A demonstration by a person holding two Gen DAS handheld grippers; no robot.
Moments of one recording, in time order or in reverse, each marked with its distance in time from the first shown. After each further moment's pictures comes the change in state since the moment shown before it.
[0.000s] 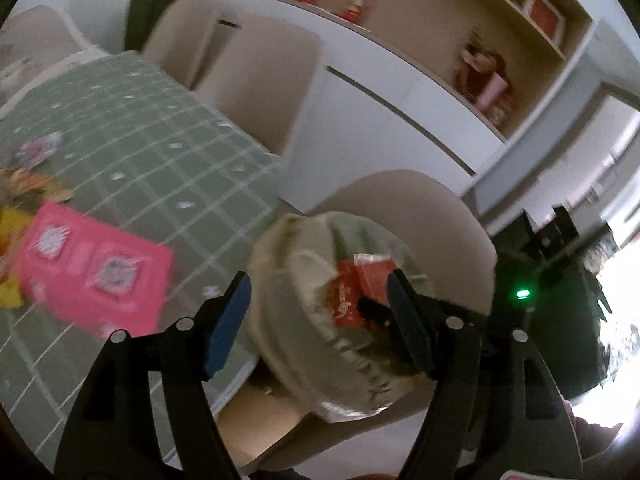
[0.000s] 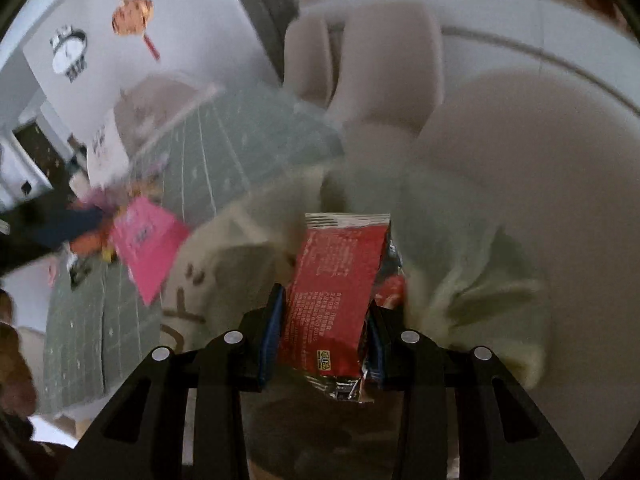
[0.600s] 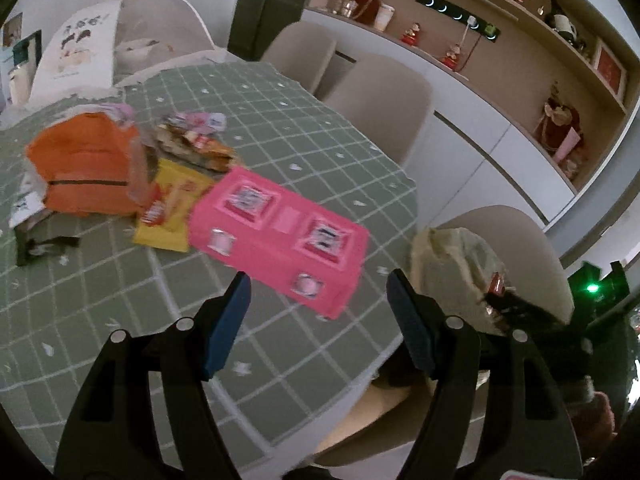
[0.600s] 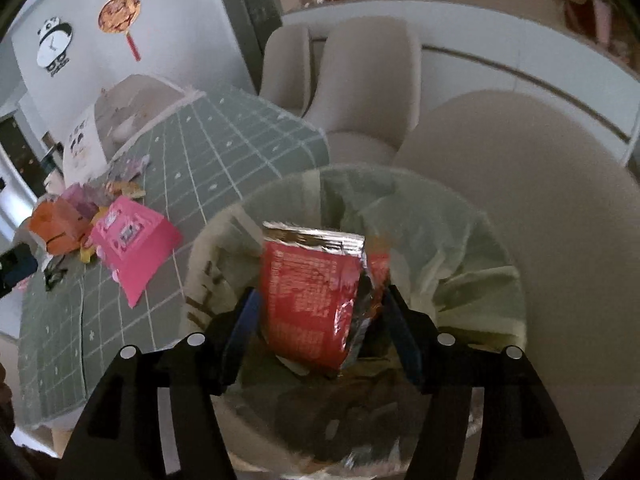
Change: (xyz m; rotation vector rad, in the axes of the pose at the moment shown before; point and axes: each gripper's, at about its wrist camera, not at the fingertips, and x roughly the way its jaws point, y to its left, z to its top) left arm -0.092 0.108 -0.049 -0.132 -0.110 0.266; right arm -0.027 0.023 -0.007 -0.001 -0.104 -0.152
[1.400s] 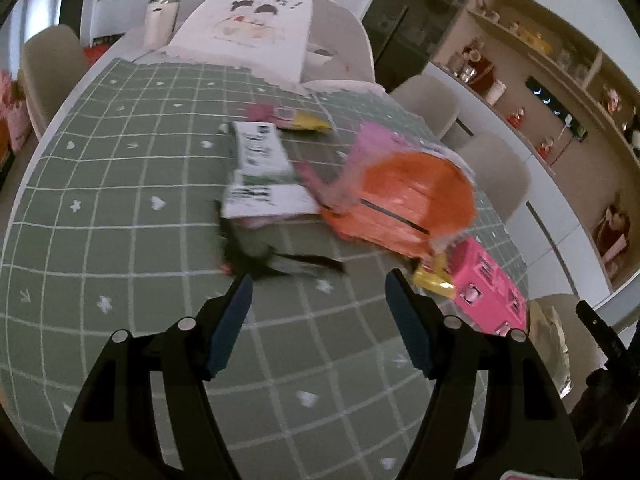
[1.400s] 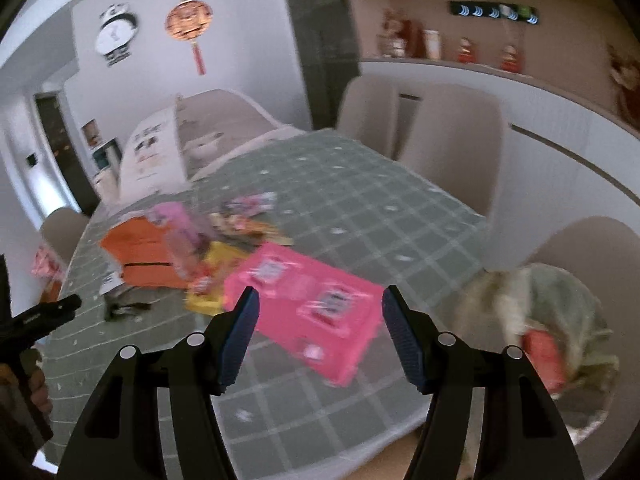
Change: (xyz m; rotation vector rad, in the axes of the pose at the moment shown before) left arm -0.068 0.273 -0.023 -0.302 -0.117 0.141; right arm -0.016 0.233 0.019 -0.166 -0.154 0.106
